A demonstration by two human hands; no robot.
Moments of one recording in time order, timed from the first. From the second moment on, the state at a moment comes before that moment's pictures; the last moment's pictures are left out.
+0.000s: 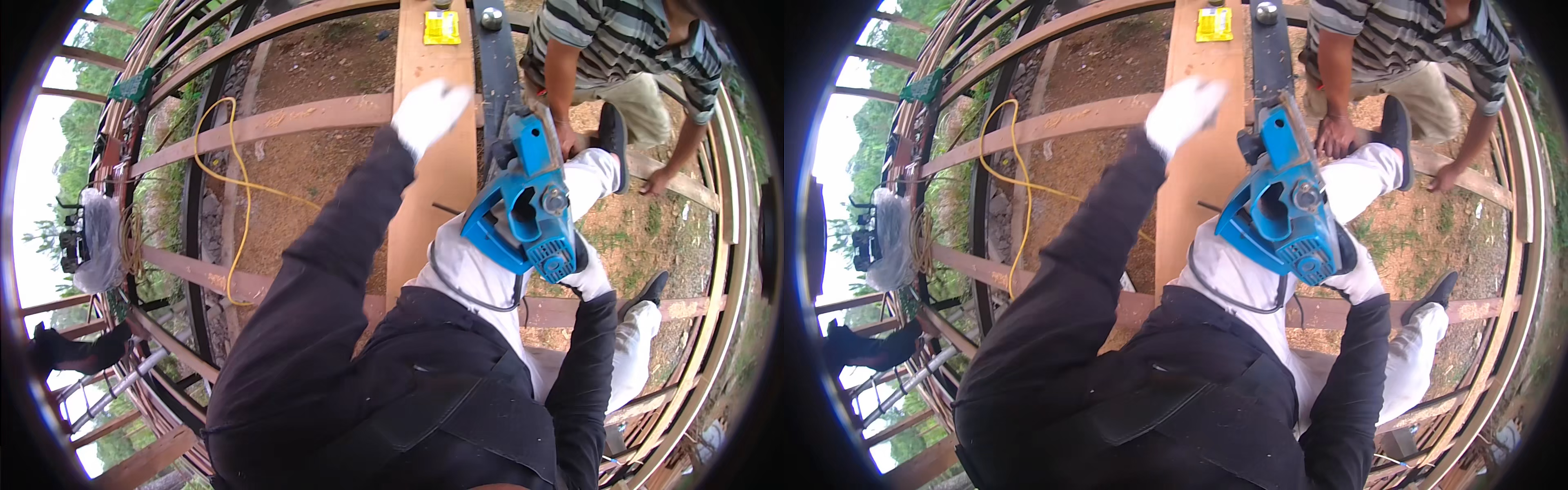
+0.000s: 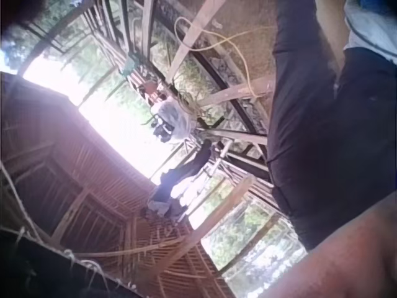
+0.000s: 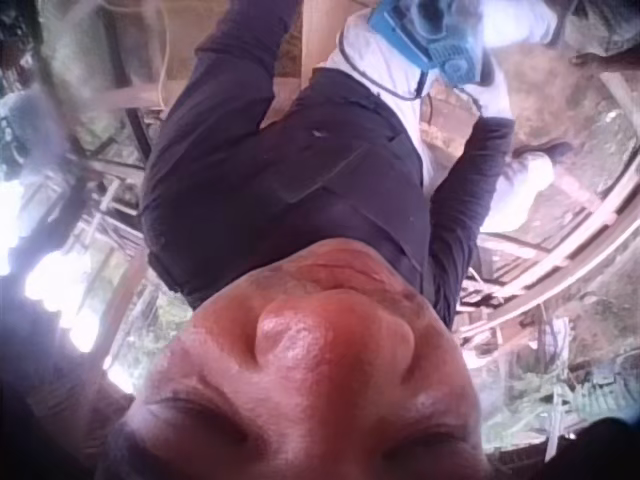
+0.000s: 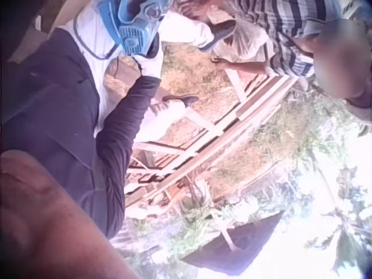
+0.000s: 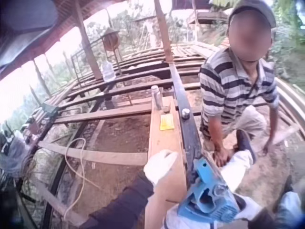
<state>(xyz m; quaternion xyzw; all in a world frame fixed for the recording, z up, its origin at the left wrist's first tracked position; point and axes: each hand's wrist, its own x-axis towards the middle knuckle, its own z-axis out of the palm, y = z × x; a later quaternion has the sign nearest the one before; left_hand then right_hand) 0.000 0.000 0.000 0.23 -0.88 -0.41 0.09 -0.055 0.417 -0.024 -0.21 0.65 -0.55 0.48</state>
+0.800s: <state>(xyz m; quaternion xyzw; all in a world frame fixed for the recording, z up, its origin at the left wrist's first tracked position) -0.018 0.072 -0.233 0.24 -0.86 -0.39 0.21 -0.058 0.431 -0.032 -0.32 0.76 -0.44 0.35</state>
